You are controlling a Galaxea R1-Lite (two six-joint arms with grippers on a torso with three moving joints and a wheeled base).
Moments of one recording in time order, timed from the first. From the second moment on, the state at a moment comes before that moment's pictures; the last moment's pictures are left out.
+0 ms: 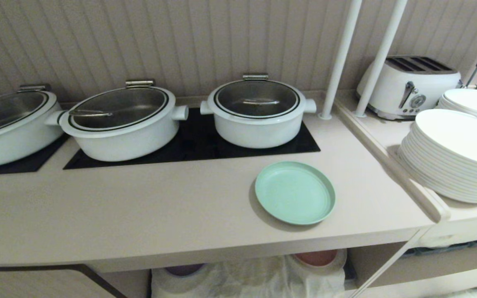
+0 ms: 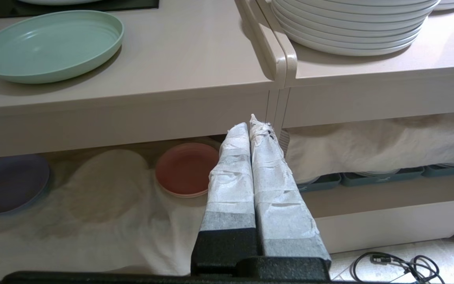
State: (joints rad) left arm 0.00 0.00 0.00 0.02 -0.01 -0.01; right arm 0.00 0.00 0.00 0.00 -0.04 0.01
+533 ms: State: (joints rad) left arm 0.00 0.00 0.00 0.02 -0.01 -0.01; right arm 0.00 0.00 0.00 0.00 -0.04 0.01
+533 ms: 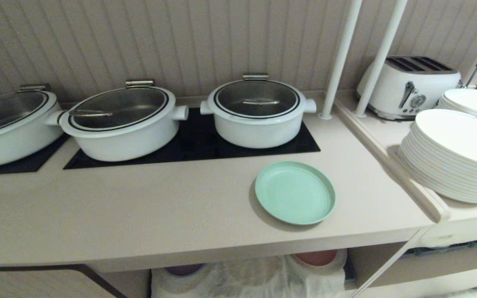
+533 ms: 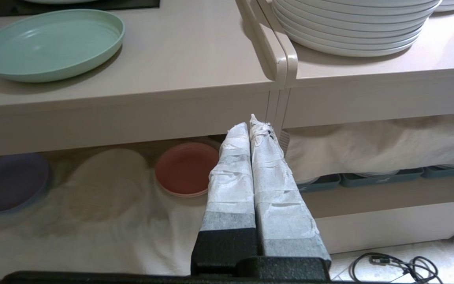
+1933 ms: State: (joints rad) left arm 0.00 0.00 0.00 0.02 -0.01 -0.01; right arm 0.00 0.30 -0.47 0.22 -0.03 -0.06
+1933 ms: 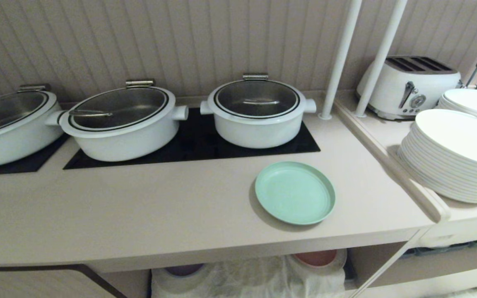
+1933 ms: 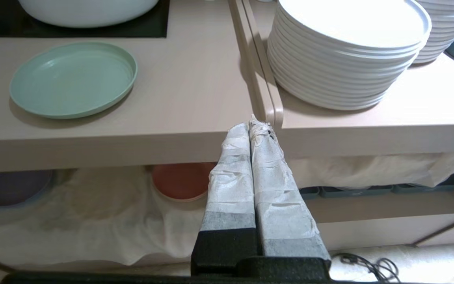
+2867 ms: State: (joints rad) left arm 0.00 0.00 0.00 0.02 -0.01 -0.01; right arm 0.03 0.98 -0.79 0.30 -0.01 -0.18
